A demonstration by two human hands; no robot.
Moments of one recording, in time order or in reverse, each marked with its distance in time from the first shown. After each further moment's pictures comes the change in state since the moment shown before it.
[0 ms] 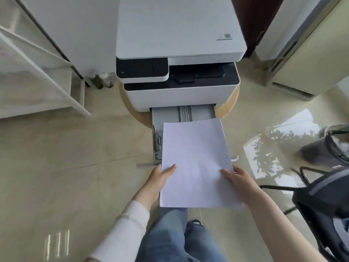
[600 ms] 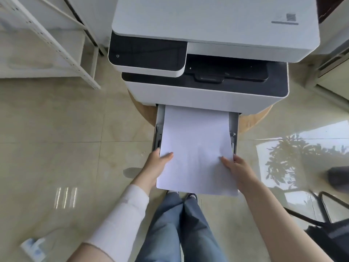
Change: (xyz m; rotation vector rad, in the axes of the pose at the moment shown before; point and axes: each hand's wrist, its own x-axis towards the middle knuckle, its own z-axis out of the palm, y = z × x) left_hand 0.116 0.022 -0.012 0.077 0.293 -0.068; right_hand 0.139 -0.051 0.024 -0.118 -0.090 0.040
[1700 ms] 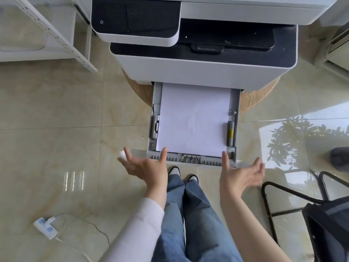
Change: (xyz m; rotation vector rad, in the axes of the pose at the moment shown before) left_hand -0.035 -0.046 0.037 0.091 0.872 0.036; right_hand -0.043 0.052 0.037 -0.146 0.795 -0.084
